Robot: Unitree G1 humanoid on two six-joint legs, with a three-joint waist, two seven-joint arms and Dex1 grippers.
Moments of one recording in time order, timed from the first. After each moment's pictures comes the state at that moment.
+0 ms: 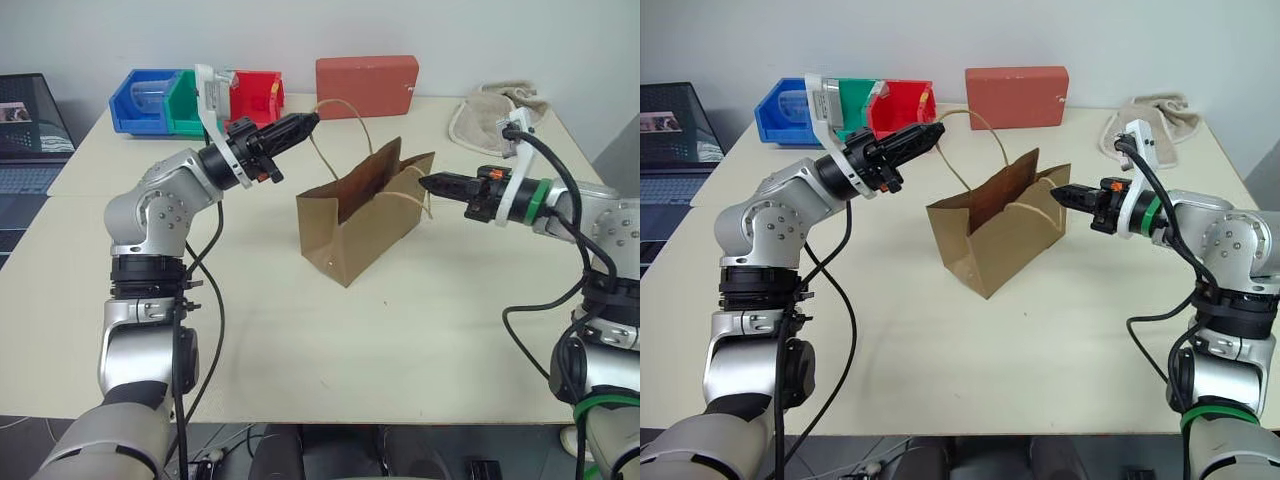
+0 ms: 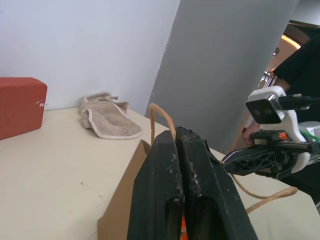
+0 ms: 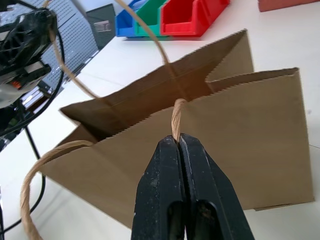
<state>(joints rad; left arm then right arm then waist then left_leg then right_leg) -0.95 0.48 0.16 0.29 -0.70 0.65 -0.89 -0.87 -0.54 -0.29 -0.04 0.72 1.32 0.57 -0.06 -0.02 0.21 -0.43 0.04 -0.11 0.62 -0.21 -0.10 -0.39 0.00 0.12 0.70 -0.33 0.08</state>
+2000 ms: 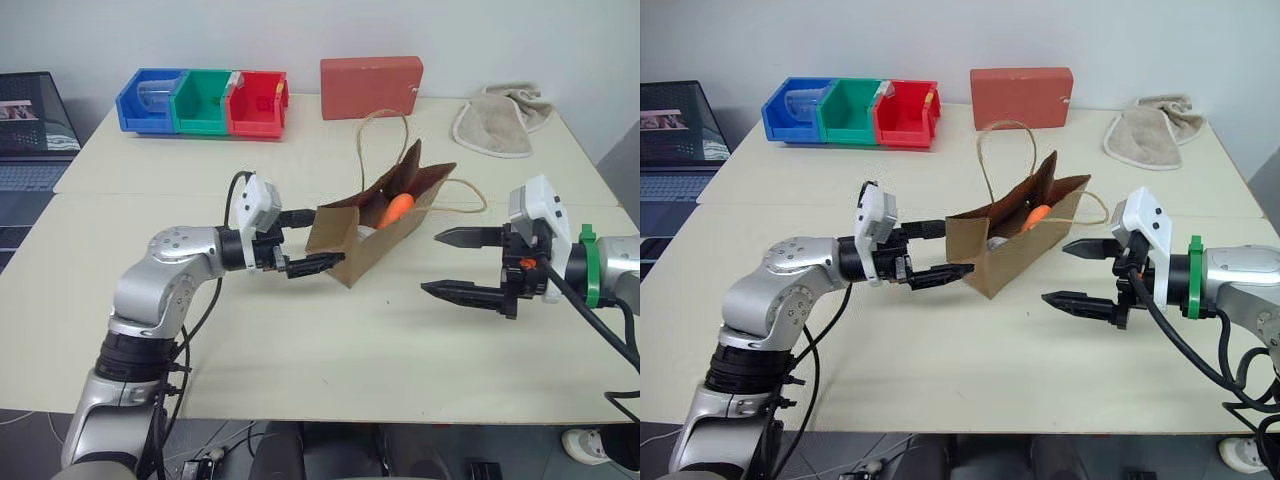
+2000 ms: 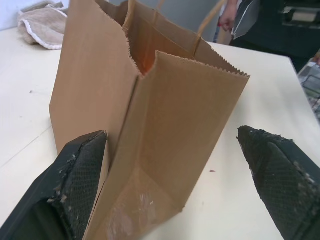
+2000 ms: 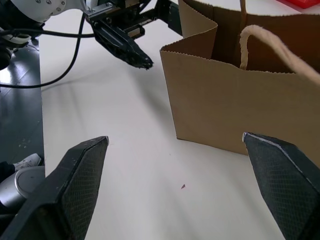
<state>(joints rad) -0.55 0.57 -0.04 -0.14 -0.49 0.55 -1.02 -0.42 -0.97 -0.20 -0.59 0.93 1.03 0.82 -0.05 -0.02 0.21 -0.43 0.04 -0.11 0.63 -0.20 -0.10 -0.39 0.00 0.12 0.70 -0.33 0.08</state>
